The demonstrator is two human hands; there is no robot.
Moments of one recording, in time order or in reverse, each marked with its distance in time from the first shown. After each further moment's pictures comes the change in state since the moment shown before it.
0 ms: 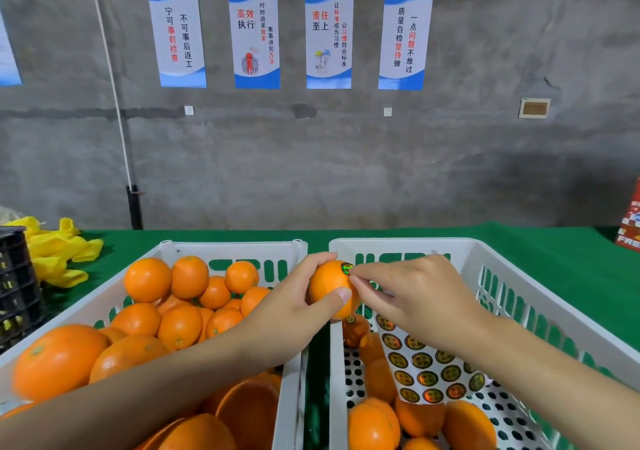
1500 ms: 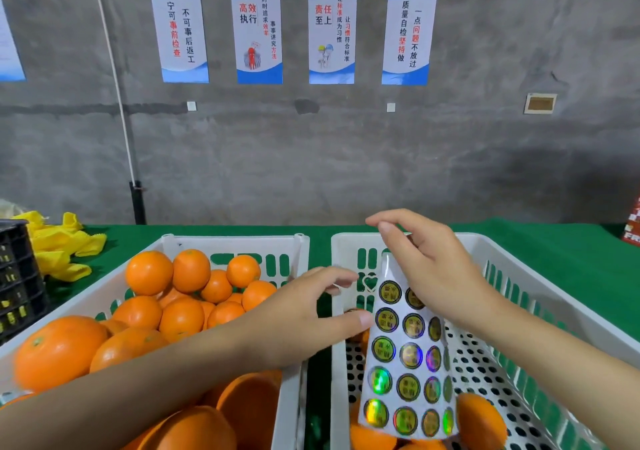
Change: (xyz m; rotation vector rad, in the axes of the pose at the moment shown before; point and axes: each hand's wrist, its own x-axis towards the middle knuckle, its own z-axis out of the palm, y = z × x) left_hand -0.003 0.008 -0.002 0.336 -0.141 0.015; right_hand 0.007 0.012 -0.003 0.521 0.069 0.491
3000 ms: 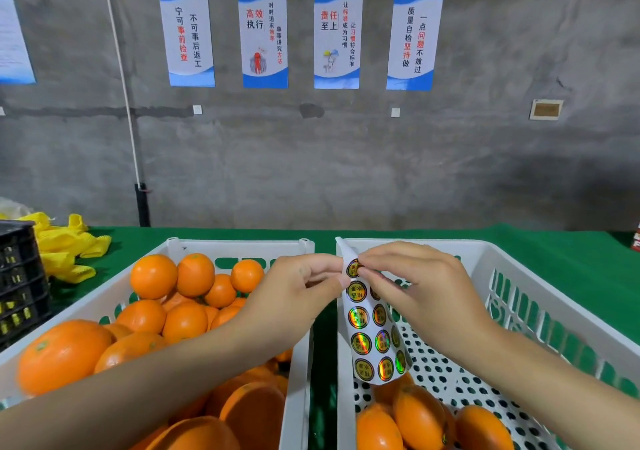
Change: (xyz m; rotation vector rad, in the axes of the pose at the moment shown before) left_hand 0.004 0.010 -0.008 -0.342 0.248 0.070; right_hand -0.014 0.000 0.015 -0.261 0.089 -0.384
